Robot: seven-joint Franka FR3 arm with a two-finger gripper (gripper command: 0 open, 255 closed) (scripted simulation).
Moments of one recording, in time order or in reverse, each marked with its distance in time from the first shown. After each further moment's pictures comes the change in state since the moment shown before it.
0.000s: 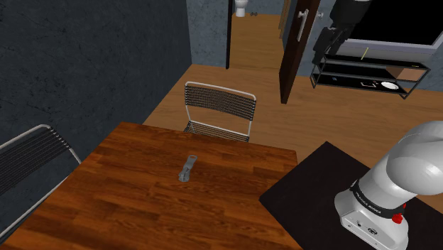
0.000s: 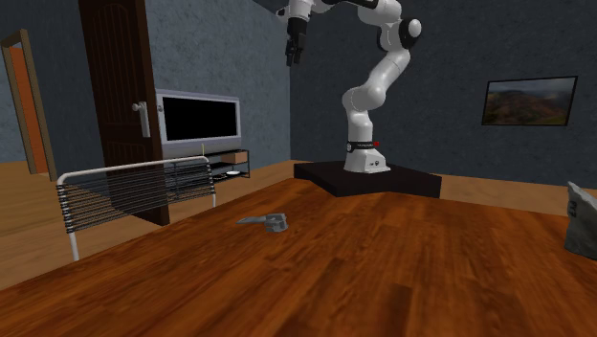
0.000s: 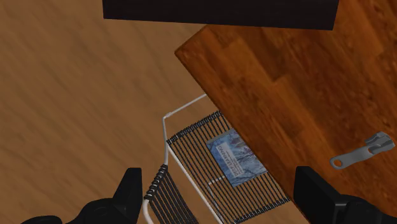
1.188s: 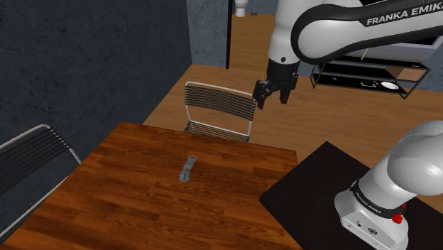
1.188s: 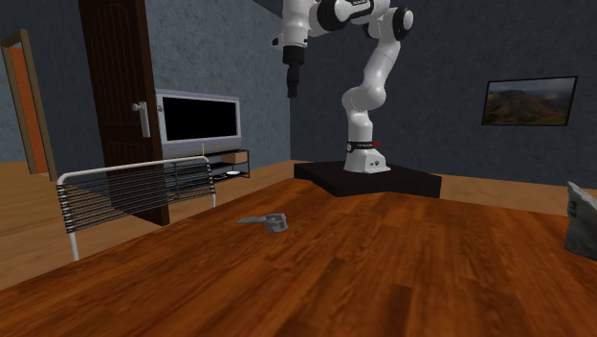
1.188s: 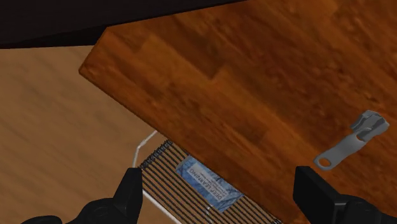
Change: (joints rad) arm 0.019 0.275 0.296 -0.124 0.163 0.325 0.468
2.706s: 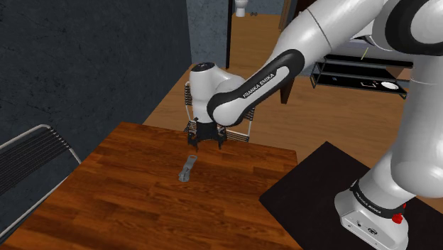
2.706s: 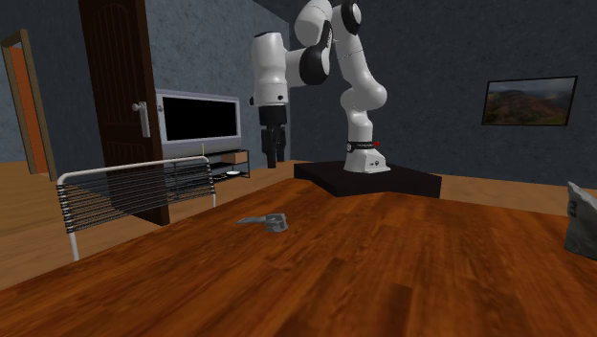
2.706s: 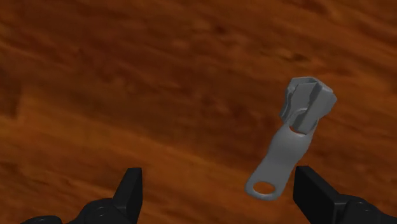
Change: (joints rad) arm 0.098 0.920 0.174 0.430 -0.310 0.349 0.790
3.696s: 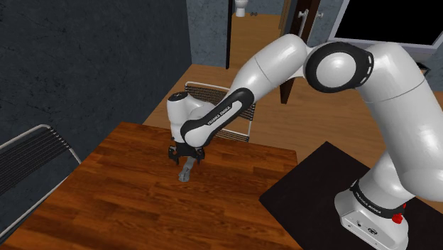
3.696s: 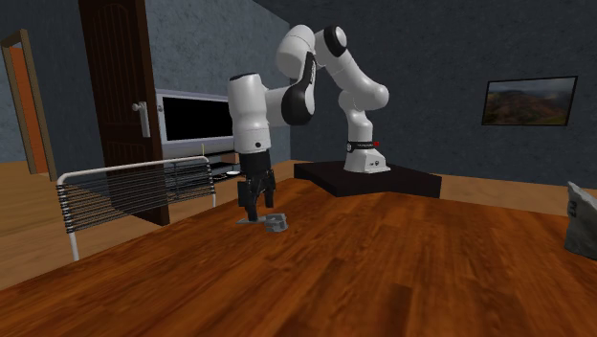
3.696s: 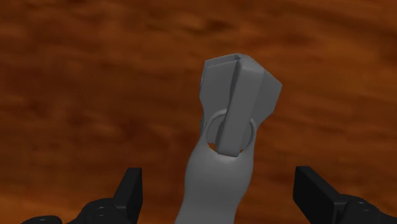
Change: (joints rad) arm 0.177 0.445 -0.112 0.423 -0.078 0.007 0.173
